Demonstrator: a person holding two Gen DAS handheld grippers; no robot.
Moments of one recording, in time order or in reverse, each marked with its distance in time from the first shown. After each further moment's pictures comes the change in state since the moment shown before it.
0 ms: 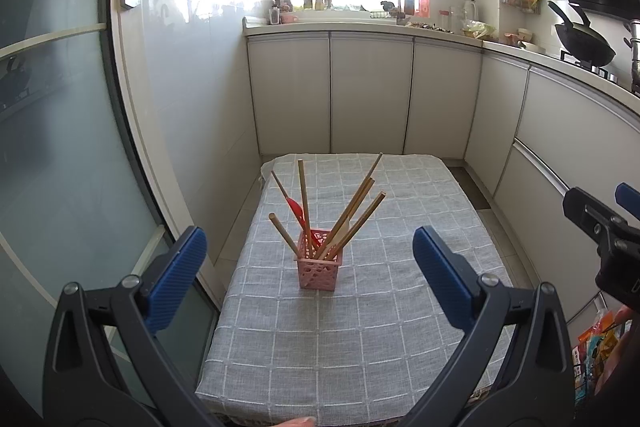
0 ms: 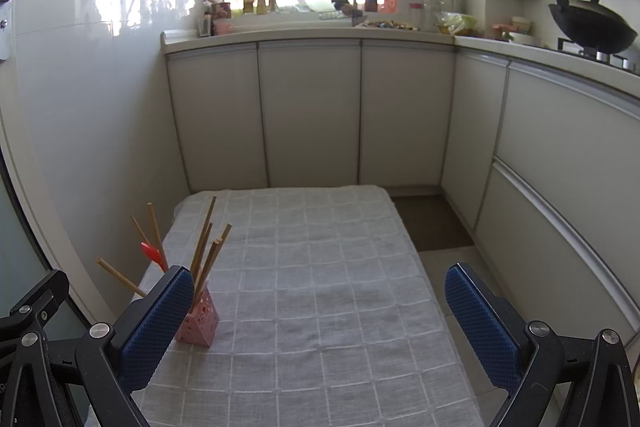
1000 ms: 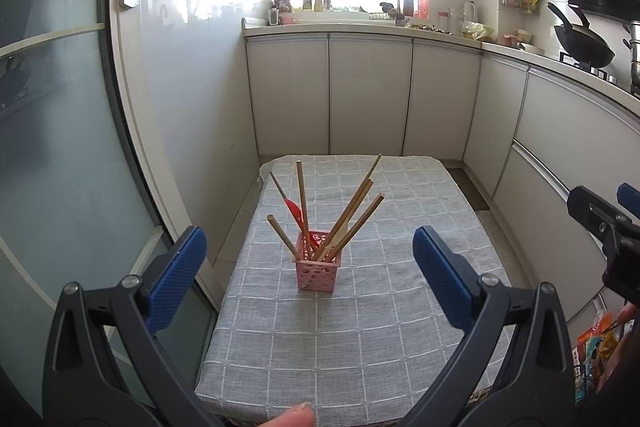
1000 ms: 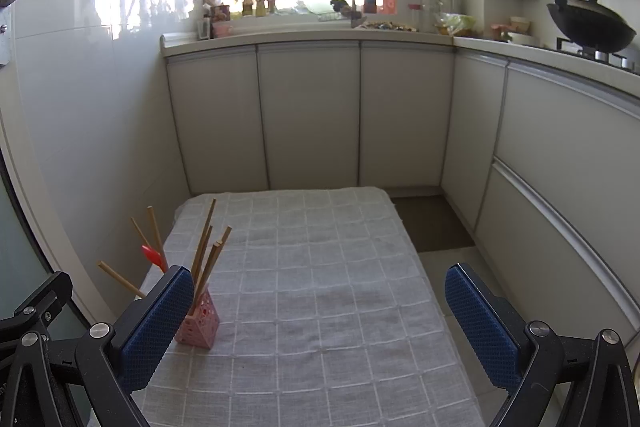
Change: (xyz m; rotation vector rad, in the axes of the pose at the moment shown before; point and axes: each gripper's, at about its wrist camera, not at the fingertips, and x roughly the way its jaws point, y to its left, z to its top) left arm 0.001 -0.002 -0.001 -0.001 -0.006 -0.002; right arm 0.001 -0.001 0.002 0.006 -0.001 0.001
